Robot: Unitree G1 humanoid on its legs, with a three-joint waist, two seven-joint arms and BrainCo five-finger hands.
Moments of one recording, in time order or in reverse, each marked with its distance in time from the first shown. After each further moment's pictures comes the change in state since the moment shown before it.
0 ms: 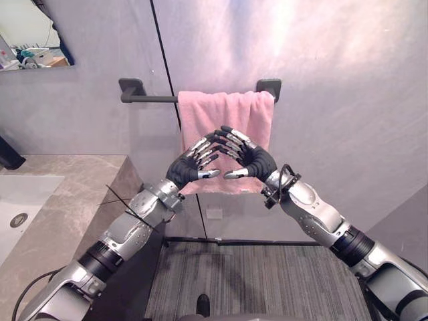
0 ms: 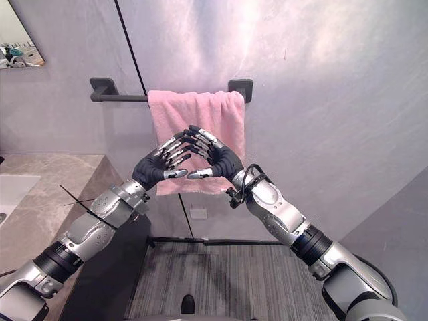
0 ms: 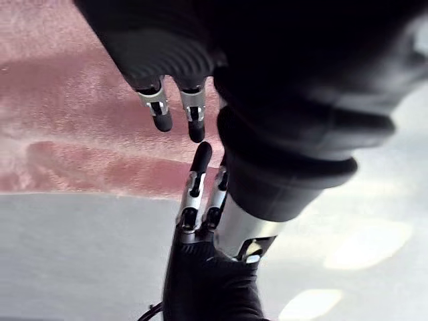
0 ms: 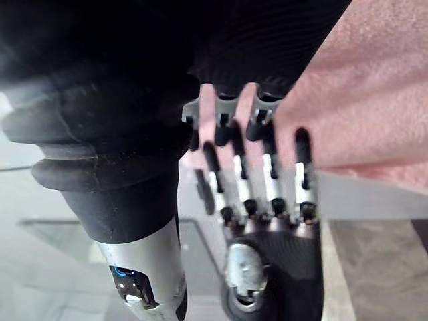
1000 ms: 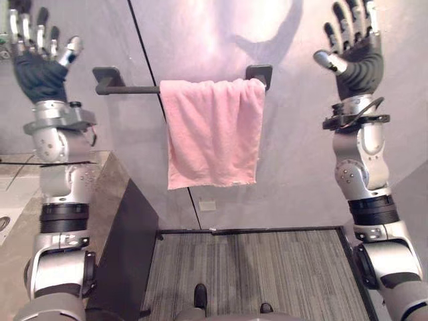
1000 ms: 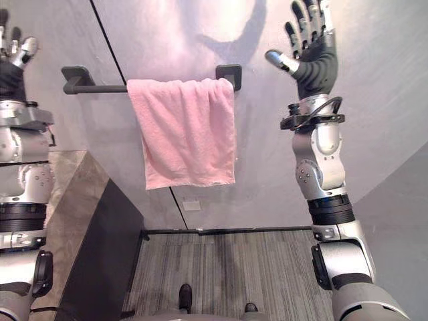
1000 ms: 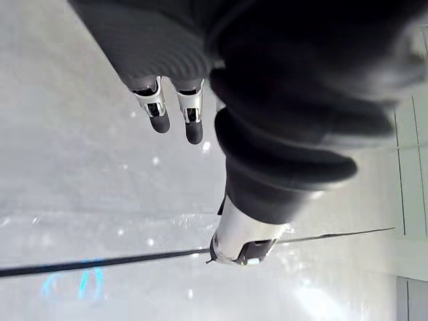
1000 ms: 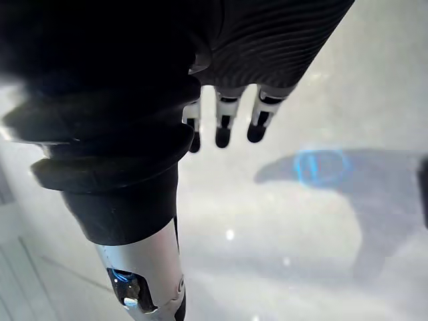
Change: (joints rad) left arm -0.254 -0.062 0.650 0.115 0.223 -0.128 0.308; right arm -0.154 0.104 -0.555 0.036 -0.127 -0.061 -0.129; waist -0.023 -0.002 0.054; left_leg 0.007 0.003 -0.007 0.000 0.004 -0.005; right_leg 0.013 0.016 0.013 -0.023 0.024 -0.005
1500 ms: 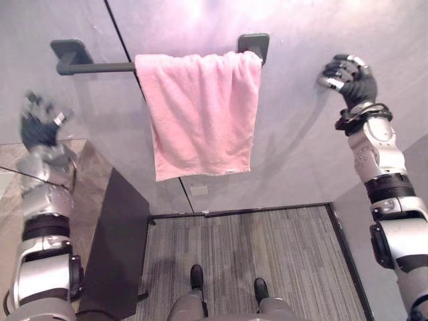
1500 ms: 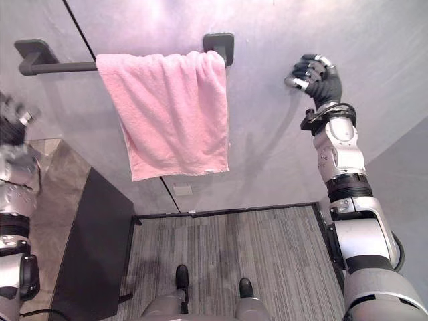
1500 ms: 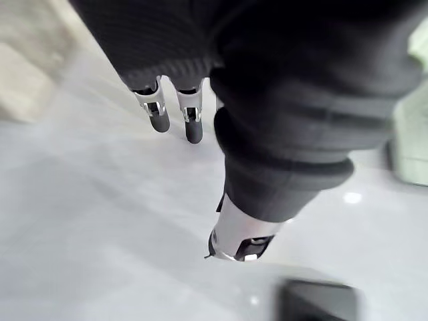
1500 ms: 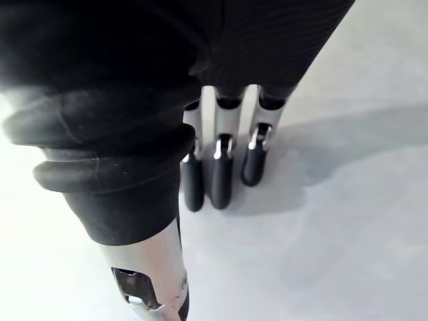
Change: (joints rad) left arm 0.020 0.118 0.208 0.394 -0.020 0.099 -0.101; right arm -0.158 -0.162 -0.075 0.456 -0.012 0.114 -0.006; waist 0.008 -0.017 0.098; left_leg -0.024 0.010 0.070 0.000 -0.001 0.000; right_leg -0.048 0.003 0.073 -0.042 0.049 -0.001
